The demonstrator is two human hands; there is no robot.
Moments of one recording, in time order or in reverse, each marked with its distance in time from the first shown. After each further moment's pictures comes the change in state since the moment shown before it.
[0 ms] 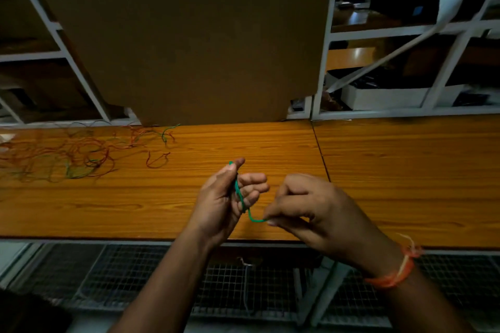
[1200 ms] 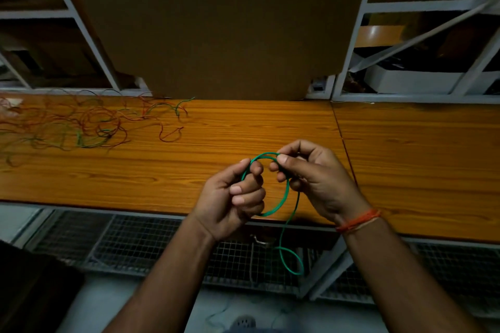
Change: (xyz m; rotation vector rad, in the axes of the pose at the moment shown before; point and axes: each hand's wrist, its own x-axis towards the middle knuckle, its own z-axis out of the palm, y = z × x) left_hand -0.009 0.013 -0.056 -0.245 -0.339 -0.341; right_hand 0.052 0.023 0.066 1.005 0.258 0.786
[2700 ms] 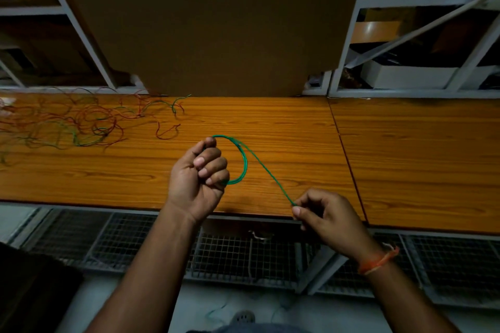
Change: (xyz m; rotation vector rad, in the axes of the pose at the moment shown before) left_hand -0.008 0.032 -0.015 -0.138 0.236 0.347; right_hand -0.046 0.079 -0.049 -0.649 0.016 -0.111
